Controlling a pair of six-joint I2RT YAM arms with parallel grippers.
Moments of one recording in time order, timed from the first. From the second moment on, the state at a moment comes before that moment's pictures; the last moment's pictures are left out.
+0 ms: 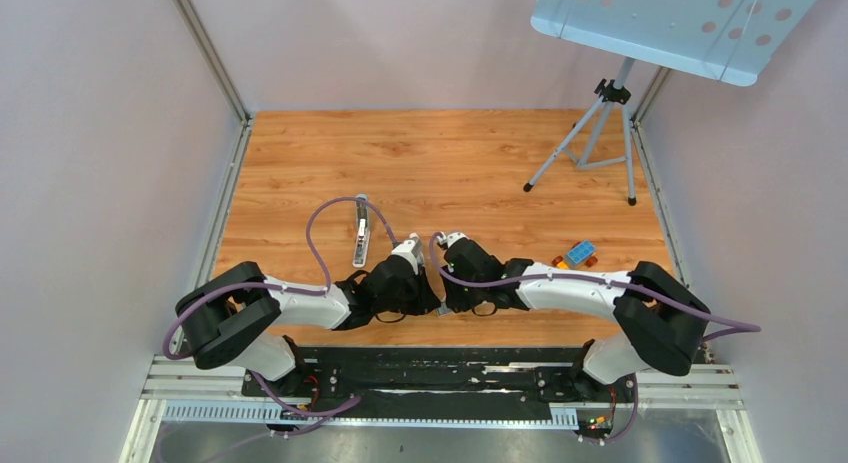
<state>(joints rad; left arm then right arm) -0.97 1.46 0.43 0.38 -0.01 -0.84 0.97 1.44 0.71 -0.20 0.00 0.46</state>
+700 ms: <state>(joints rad) -0.97 1.46 0.43 0.38 -0.01 -0.84 0.99 1.49 0.76 -0.22 0.00 0.46</state>
